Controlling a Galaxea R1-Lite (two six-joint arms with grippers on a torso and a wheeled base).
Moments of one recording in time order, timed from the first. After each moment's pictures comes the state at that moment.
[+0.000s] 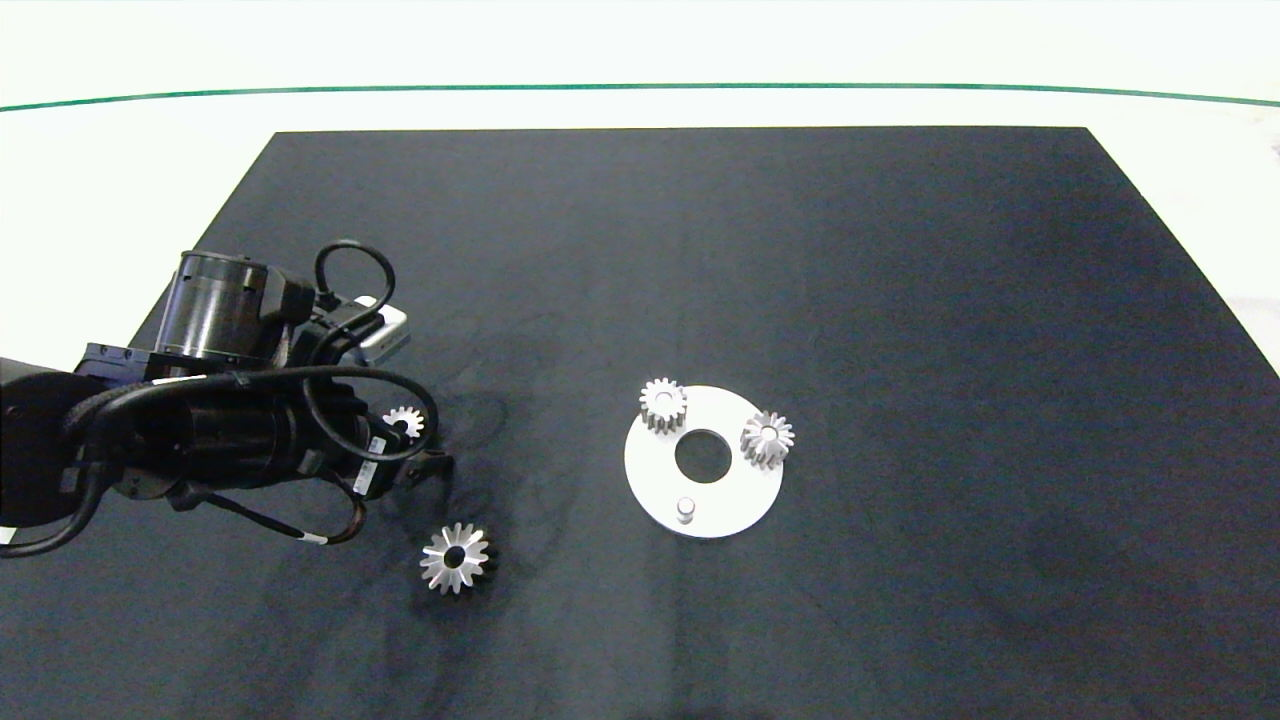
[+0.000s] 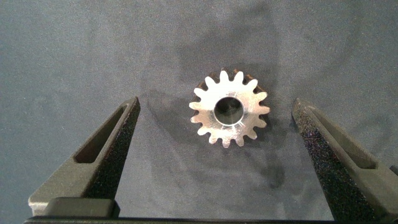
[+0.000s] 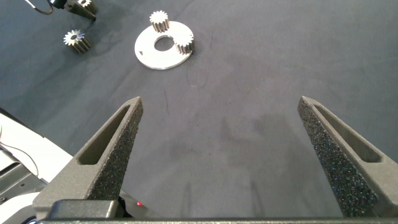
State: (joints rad) left arm -0.23 1.61 -0.96 0.00 0.09 0.31; right arm 0.17 0.34 -0.56 0.24 0.30 -0.15
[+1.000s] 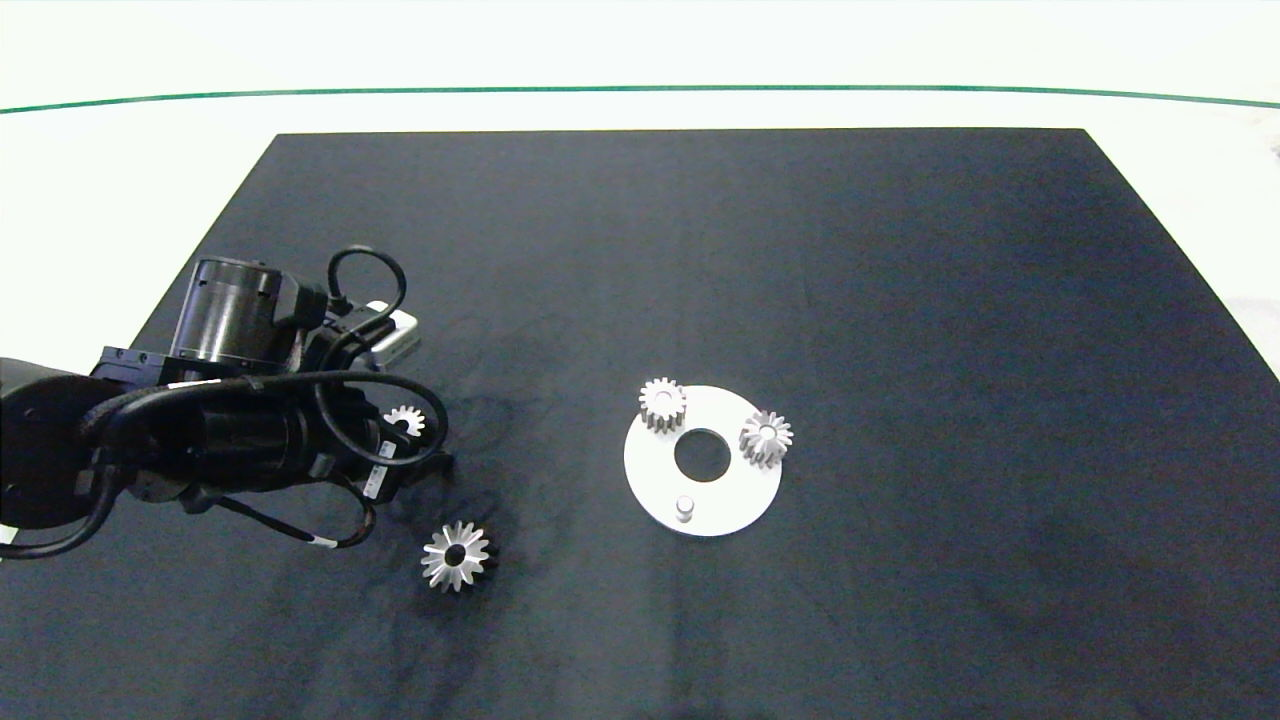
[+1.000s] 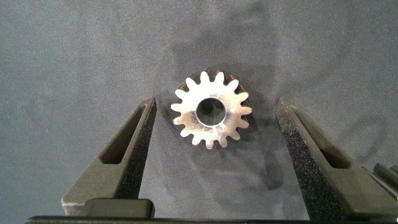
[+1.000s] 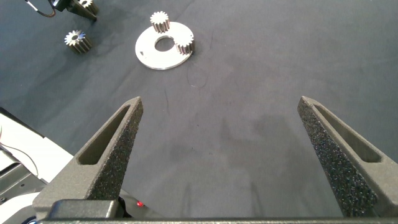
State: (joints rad) left arm -0.24 1.63 -0.96 0.00 0.09 0.31; right arm 0.17 0.33 -0.56 0.24 0.30 -0.15
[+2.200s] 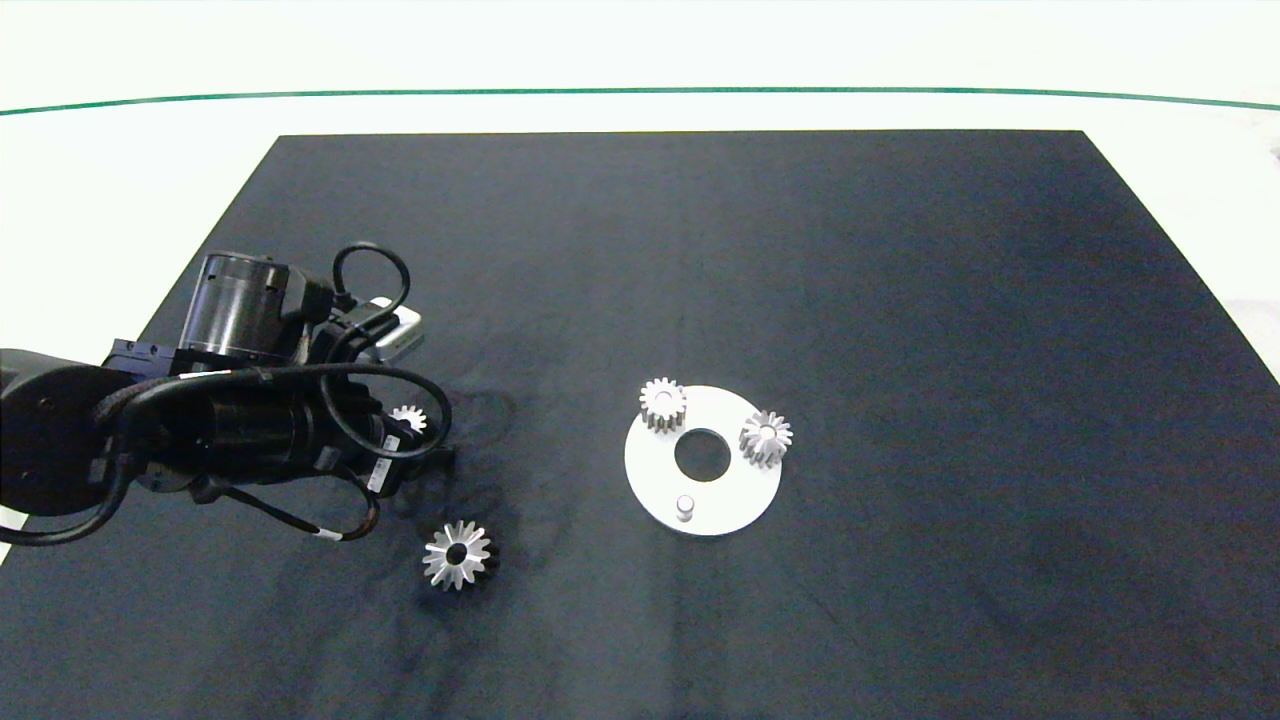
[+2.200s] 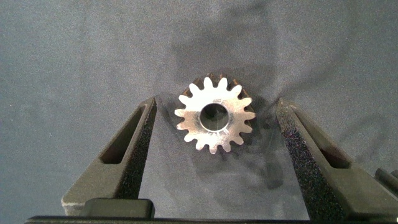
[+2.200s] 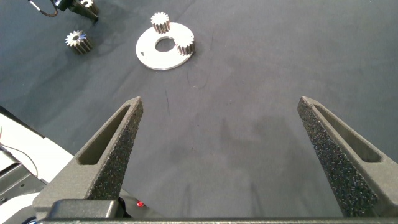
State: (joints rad) left arm -0.24 1.65 -0.98 0.01 0.09 0.31; right arm 0.17 0.33 -0.56 0.24 0.30 -0.15
